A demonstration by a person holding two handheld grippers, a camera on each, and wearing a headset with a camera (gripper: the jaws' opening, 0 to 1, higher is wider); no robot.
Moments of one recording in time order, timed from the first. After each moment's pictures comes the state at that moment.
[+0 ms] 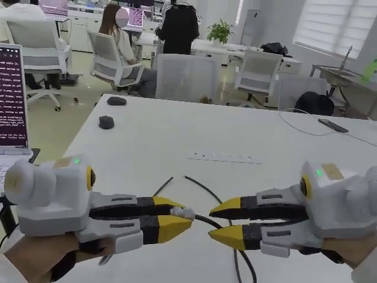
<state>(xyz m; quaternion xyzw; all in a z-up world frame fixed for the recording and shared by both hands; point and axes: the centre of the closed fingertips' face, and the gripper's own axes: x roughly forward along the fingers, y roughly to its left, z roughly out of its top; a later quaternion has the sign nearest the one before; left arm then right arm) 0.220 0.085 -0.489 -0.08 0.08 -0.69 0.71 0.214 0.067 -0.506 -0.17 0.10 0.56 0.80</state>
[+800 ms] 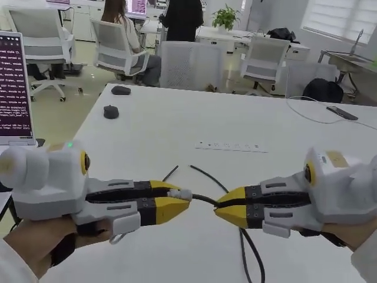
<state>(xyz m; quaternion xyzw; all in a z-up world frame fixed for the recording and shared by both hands) 0.237 0.100 -0.487 -0.10 0.08 -0.68 0.72 0.227 0.056 -0.518 -0.17 0.09 0.56 0.81</state>
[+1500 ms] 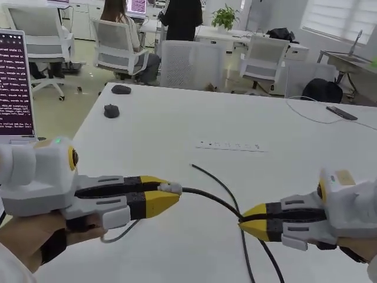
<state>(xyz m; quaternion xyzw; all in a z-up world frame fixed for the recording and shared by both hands) 0.245 0.118 -0.486 -0.11 0.08 -0.67 0.73 0.233 0.016 -0.562 -0.17 0.16 0.51 0.83</state>
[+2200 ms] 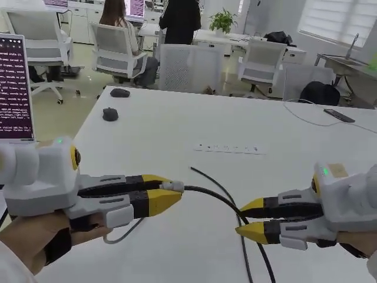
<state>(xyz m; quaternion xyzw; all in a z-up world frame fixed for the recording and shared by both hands) 0.247 0.111 -0.479 -0.11 0.07 -0.67 0.73 0.233 0.025 -0.545 -0.18 0.18 0.50 0.83</state>
